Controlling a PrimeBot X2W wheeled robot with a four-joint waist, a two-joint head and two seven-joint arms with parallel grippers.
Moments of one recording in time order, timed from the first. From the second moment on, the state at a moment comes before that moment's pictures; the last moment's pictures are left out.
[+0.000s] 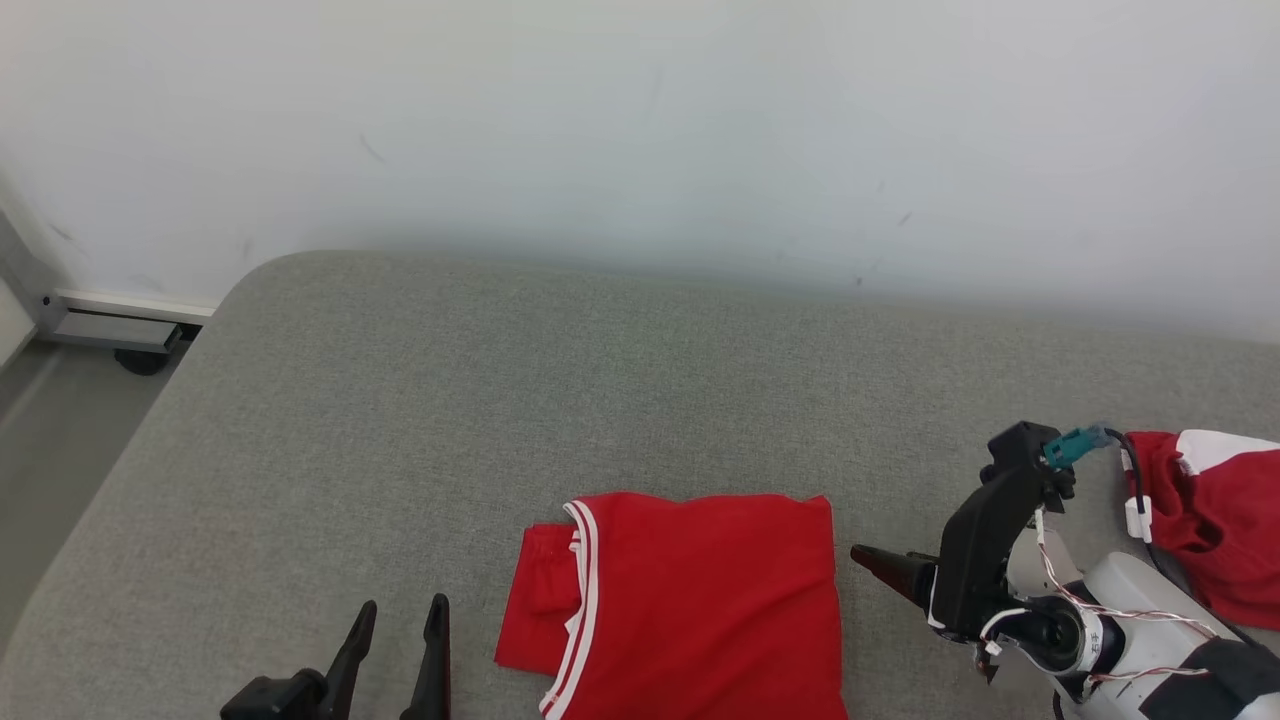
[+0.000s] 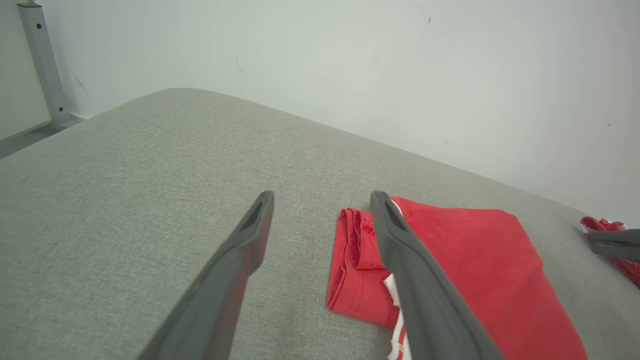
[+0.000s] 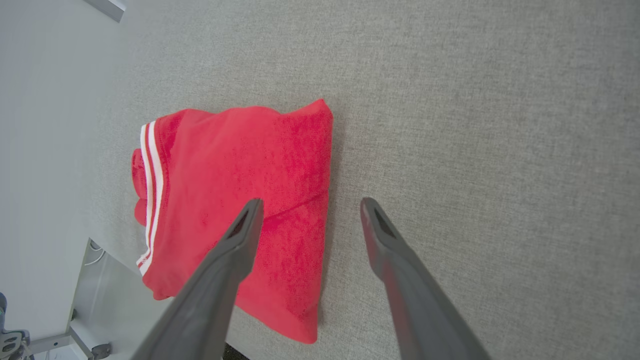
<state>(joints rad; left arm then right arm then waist) -0.03 0.17 -0.40 0.24 -0.46 0.11 -0.24 -0.47 -0.35 0.59 0.46 1.16 -0.10 0.54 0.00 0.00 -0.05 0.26</state>
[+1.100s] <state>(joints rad) -0.09 0.12 -0.44 0.27 -0.46 0.10 -0.24 -0.51 -0.30 0.66 0.62 1.08 -0.12 0.68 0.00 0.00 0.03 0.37</state>
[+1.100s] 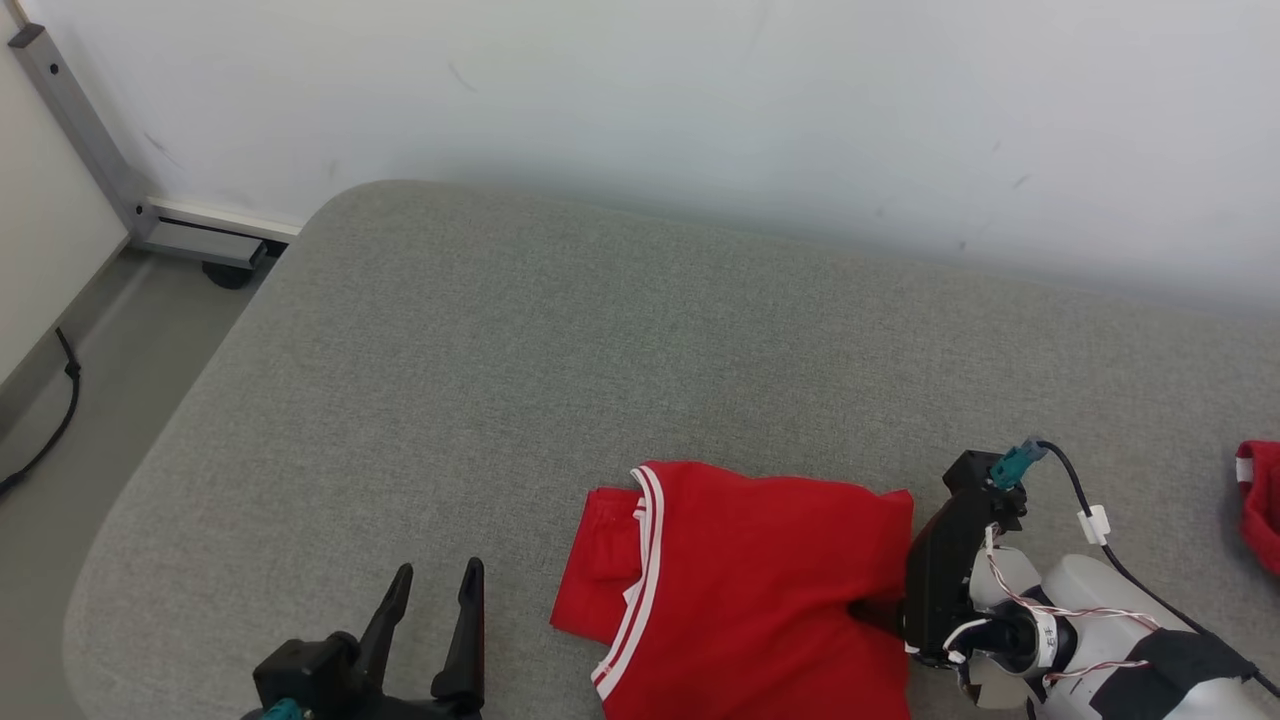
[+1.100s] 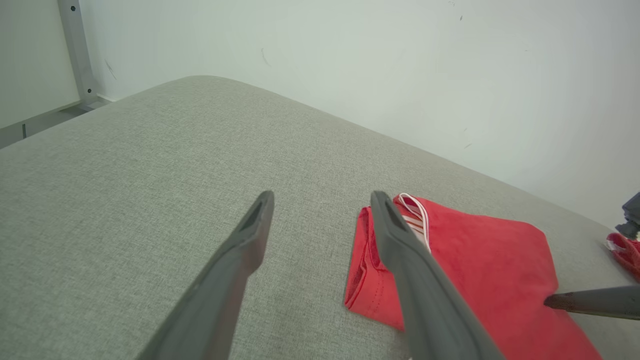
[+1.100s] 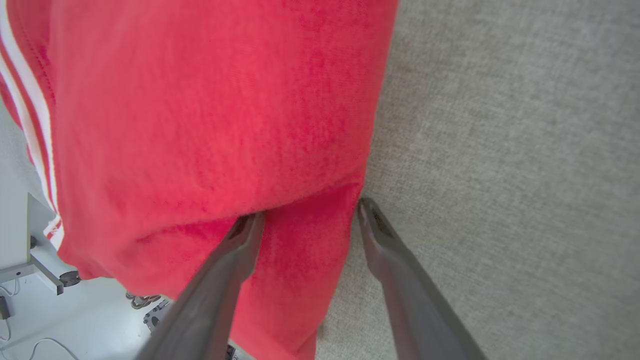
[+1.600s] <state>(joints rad) -0.09 0.13 -0.41 0.27 -0.47 0.10 -0.24 -0.63 -0.29 0.61 0.62 1.09 -0.12 0.71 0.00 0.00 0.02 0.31</state>
